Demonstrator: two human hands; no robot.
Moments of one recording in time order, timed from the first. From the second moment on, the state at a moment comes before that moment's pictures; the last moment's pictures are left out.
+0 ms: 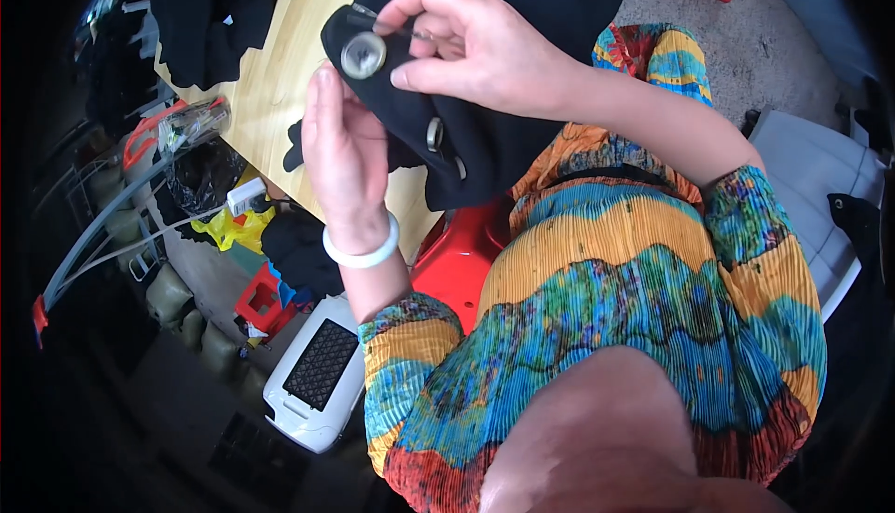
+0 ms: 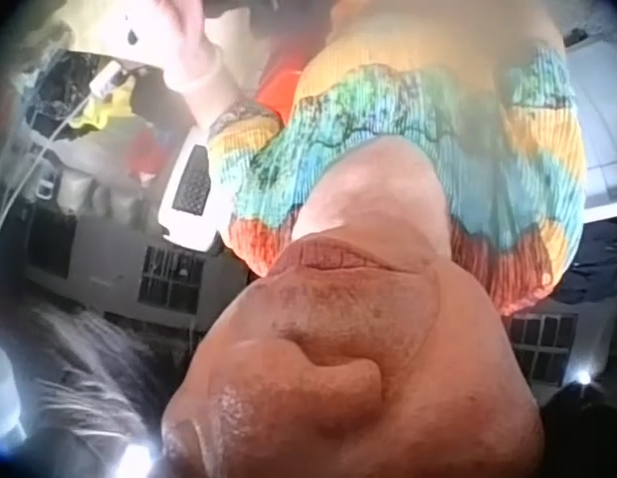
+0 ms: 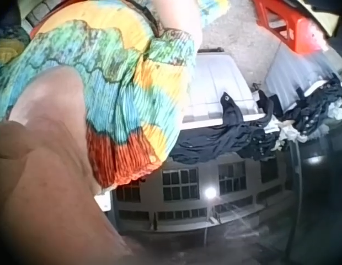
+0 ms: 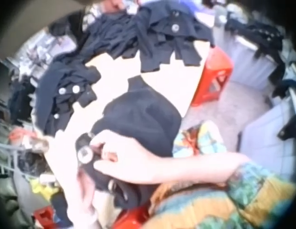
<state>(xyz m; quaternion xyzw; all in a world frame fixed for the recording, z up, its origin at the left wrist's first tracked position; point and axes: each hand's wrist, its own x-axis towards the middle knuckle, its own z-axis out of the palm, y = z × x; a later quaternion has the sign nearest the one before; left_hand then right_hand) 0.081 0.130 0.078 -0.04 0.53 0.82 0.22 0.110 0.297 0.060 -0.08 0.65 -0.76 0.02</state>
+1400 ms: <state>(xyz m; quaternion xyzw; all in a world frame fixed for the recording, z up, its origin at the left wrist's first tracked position) 0.102 0.160 0.098 0.06 0.51 0.82 0.25 0.113 0.343 0.075 -0.01 0.64 -0.76 -0.12</state>
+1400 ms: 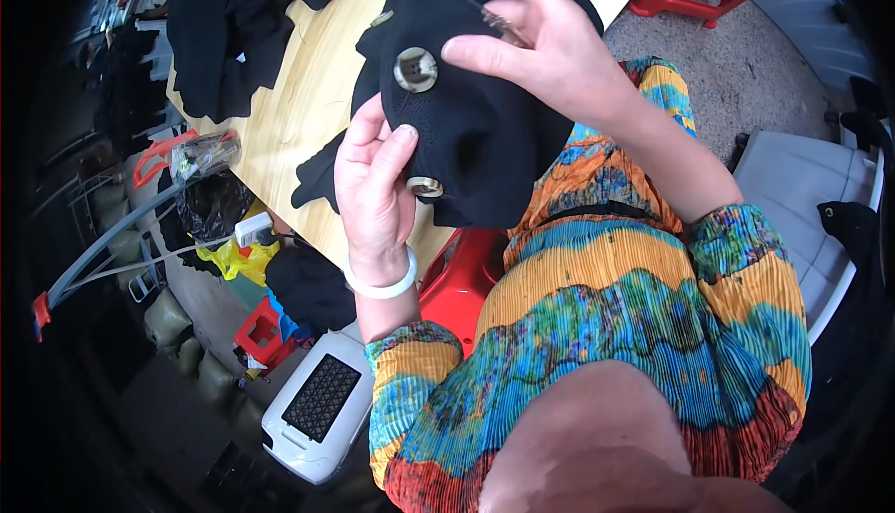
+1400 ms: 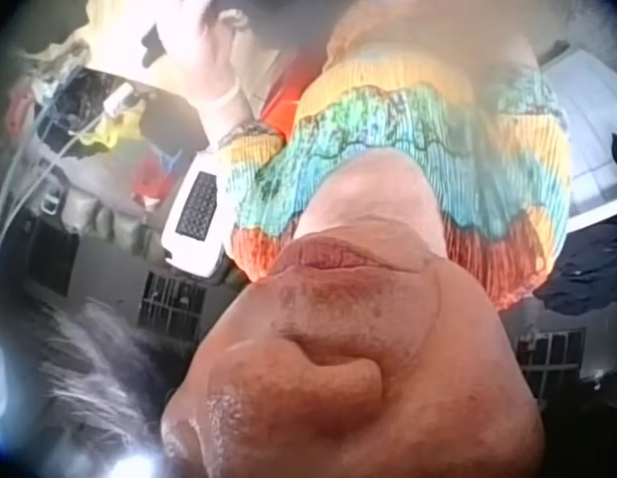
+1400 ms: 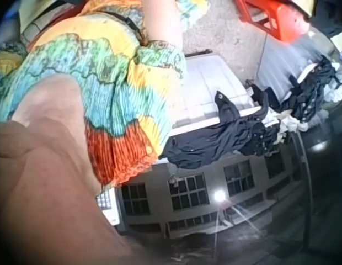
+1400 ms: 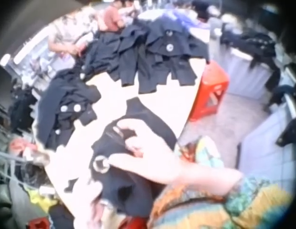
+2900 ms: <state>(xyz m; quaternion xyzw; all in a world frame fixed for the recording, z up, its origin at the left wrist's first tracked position) 0.066 0.165 0.126 0.11 0.74 0.56 0.36 0.144 0.346 0.076 -0.01 0.72 -0.68 -0.17</state>
